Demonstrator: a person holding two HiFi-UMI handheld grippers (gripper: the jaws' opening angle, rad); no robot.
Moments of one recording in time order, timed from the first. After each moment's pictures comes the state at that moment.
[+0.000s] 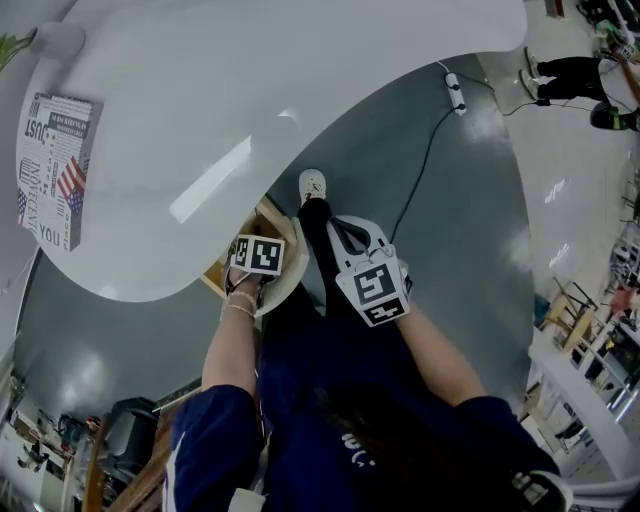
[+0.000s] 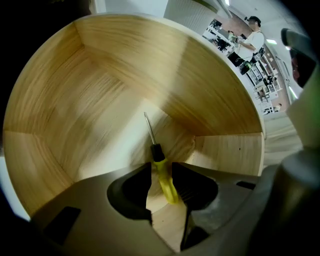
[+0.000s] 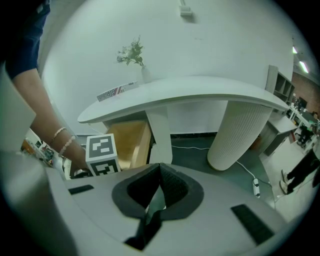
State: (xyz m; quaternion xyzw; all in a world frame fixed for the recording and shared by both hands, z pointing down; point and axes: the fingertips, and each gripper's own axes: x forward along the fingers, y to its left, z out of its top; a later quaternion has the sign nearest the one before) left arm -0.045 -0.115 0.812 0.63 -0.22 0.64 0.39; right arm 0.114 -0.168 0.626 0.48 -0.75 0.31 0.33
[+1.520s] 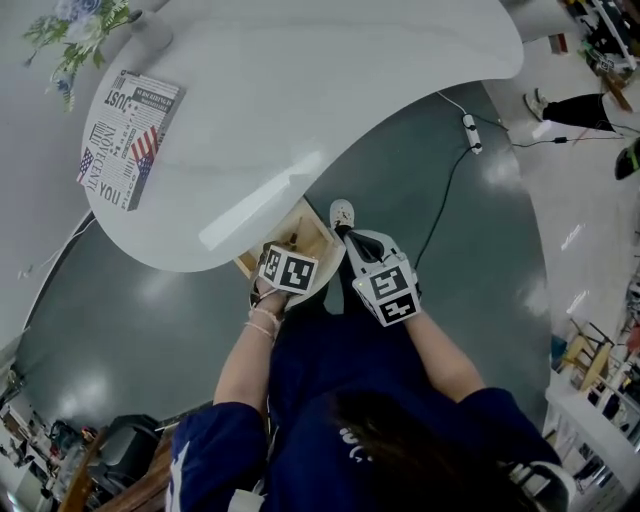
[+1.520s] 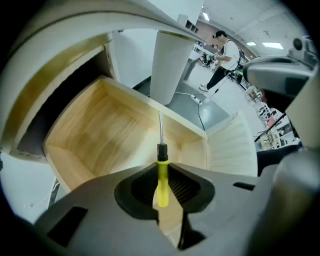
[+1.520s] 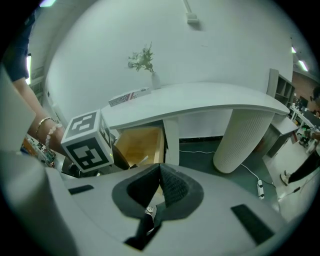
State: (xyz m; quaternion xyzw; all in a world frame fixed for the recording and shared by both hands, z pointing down) left arm -0.053 -0.130 0.723 0.72 -0.25 0.57 0.32; right arm 0.061 -0.147 0.601 0.48 -0.77 0.29 0.31
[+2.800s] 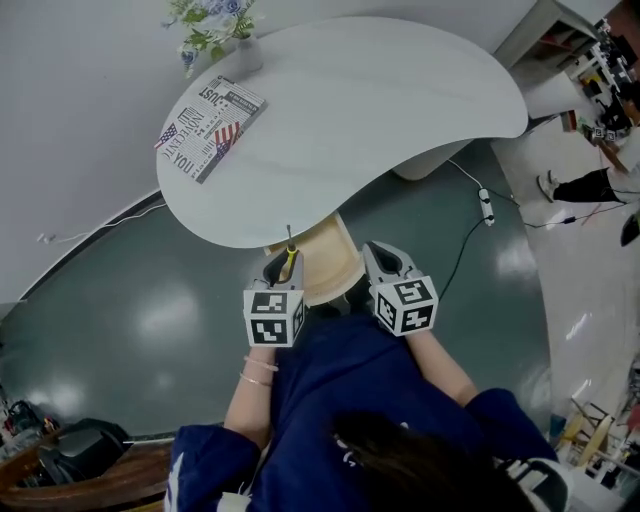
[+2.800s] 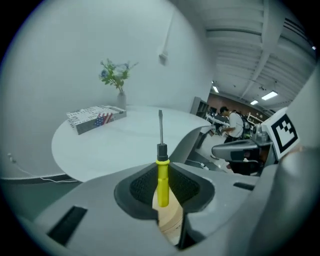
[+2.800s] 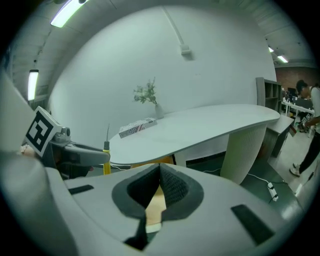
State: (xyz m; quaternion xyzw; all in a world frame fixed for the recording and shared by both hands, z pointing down) left arm -0.119 -0.148 0.512 0.82 -0.46 0.23 0.25; right arm 0.026 -0.140 0.513 0.53 -0.79 0.26 0.17
